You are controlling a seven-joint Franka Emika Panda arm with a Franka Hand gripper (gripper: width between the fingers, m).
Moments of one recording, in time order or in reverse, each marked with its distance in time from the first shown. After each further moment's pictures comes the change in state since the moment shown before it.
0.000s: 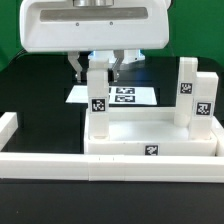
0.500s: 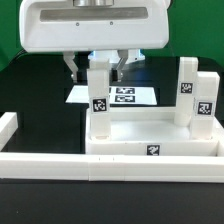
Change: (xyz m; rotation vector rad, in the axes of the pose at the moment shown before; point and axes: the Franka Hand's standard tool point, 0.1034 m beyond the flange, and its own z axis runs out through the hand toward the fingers) arm 0.000 0.001 0.000 -0.003 0.000 -0.172
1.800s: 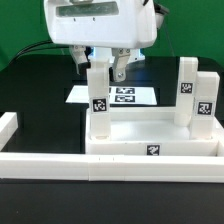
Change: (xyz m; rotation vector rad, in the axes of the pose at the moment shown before) arm 0.001 -0.004 -0.006 0.056 -0.014 0.864
